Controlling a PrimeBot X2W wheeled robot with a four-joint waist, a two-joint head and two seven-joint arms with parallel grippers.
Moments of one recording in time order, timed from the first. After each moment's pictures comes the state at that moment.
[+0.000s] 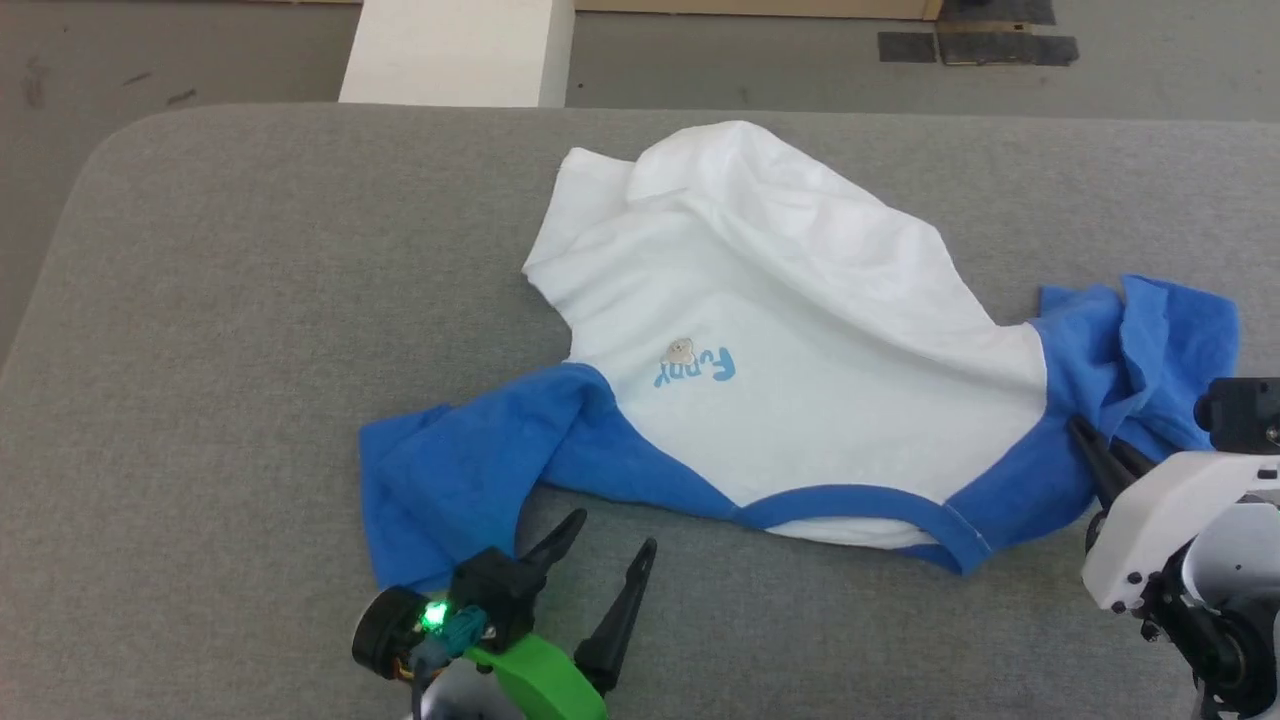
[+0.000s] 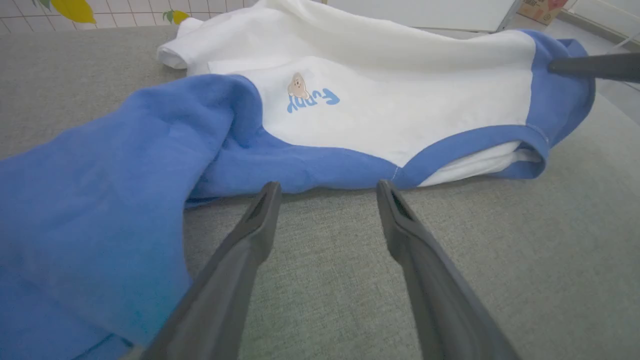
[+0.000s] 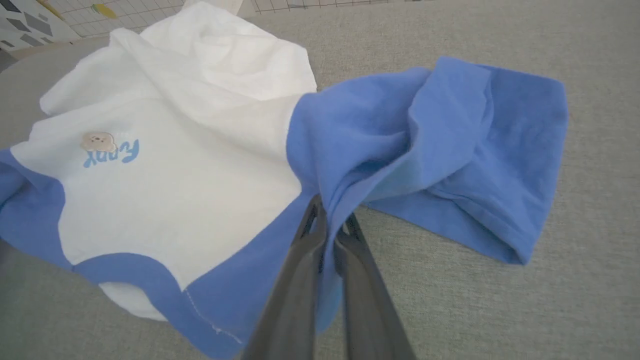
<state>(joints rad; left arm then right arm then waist) 0.01 0.16 -0.42 -0.05 -0.26 -0.10 0.03 -0.10 -0.14 -0.15 -0.11 0.30 0.13 0.59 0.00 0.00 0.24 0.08</state>
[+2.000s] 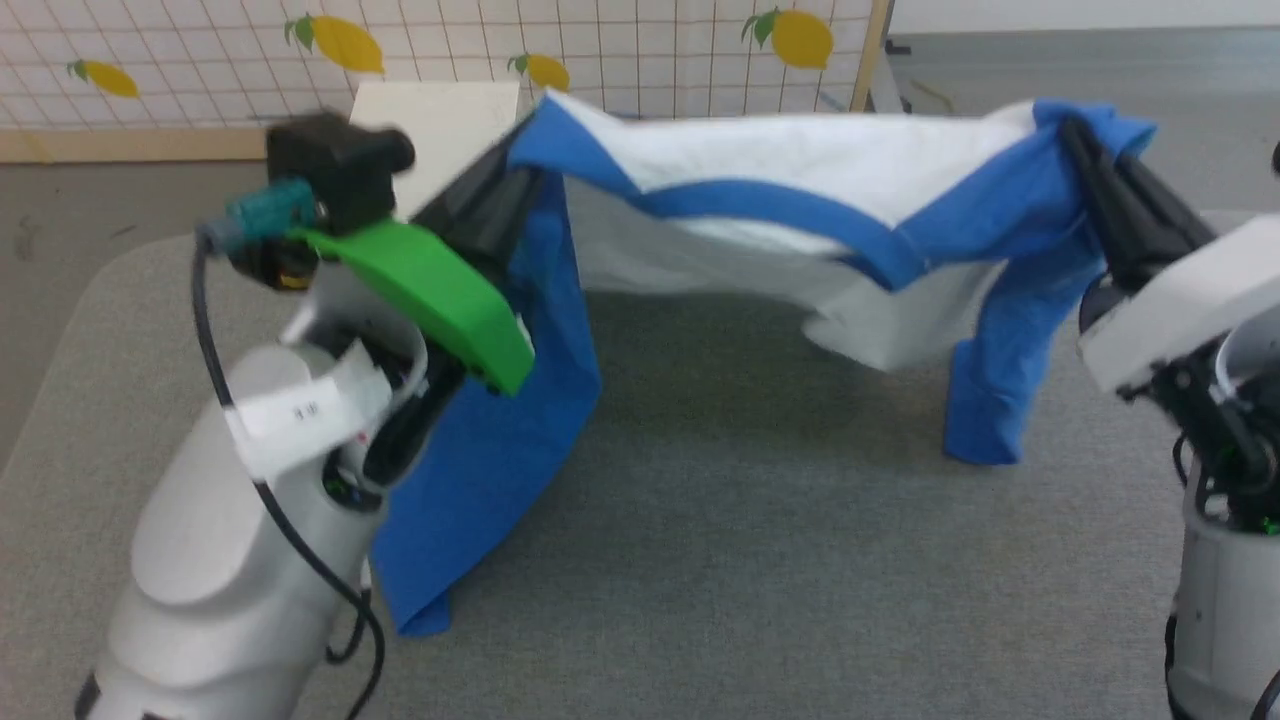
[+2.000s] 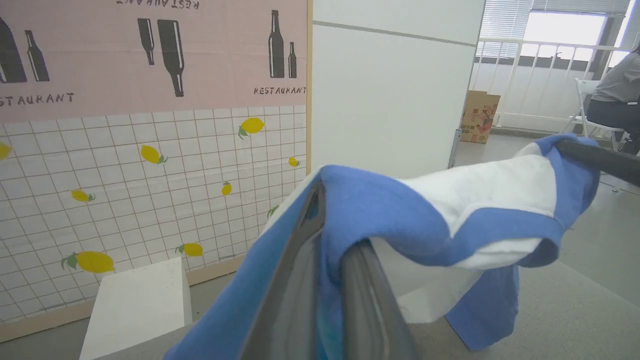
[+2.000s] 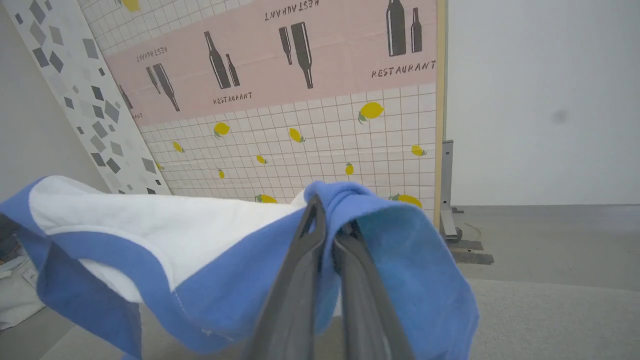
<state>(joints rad) -0.61 0.31 -0.42 -0.05 -0.62 -0.07 0.19 -0.43 -0.06 -0.12 -0.22 0.38 0.13 0.57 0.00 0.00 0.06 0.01</state>
